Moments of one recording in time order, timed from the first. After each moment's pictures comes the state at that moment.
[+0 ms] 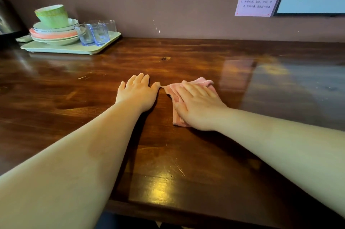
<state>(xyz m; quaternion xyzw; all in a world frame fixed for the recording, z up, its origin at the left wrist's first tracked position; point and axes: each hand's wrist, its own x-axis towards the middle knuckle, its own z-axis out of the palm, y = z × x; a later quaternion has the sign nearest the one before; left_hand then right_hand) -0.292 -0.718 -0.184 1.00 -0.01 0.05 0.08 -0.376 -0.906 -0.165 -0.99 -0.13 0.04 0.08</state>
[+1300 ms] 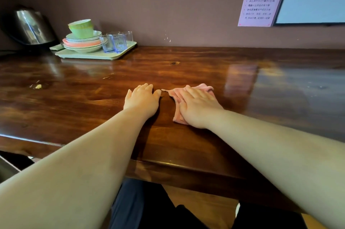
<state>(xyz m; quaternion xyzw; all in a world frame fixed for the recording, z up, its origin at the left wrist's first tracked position) -0.366 -0.703 -0.166 0.99 0.01 0.07 0.12 -0.422 -0.881 -0.152 -0.99 -0.10 0.02 0.08</state>
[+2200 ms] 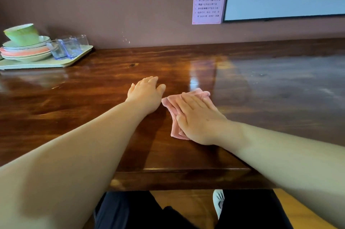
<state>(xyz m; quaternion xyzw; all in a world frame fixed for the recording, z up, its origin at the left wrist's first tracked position) -0.383 -0.821 -0.145 0.97 -0.14 0.05 0.17 -0.499 -0.968 -0.158 -0.99 -0.11 0.00 0.05</state>
